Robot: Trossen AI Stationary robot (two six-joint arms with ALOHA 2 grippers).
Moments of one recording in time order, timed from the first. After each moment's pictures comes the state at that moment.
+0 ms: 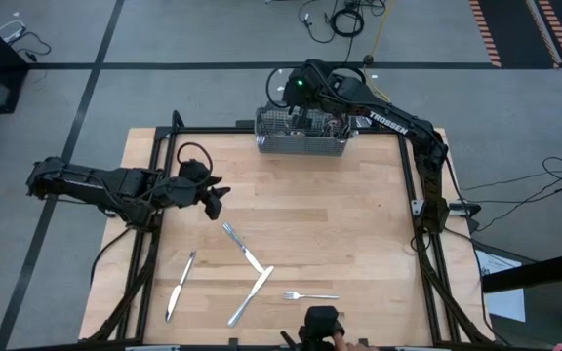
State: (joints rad) left arm -0.16 0.94 0.89 -0.66 -0.53 -0.67; right arm -0.51 1.99 2.12 -0.88 0.42 -0.54
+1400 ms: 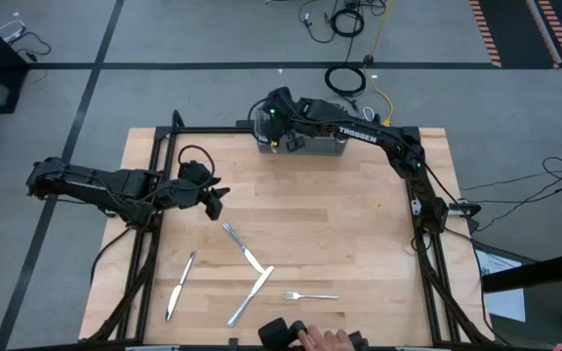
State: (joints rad) left arm -0.15 0.94 0.86 -0.66 -0.55 -0.67; right arm -0.42 2.17 2.12 -0.83 0.38 -0.99
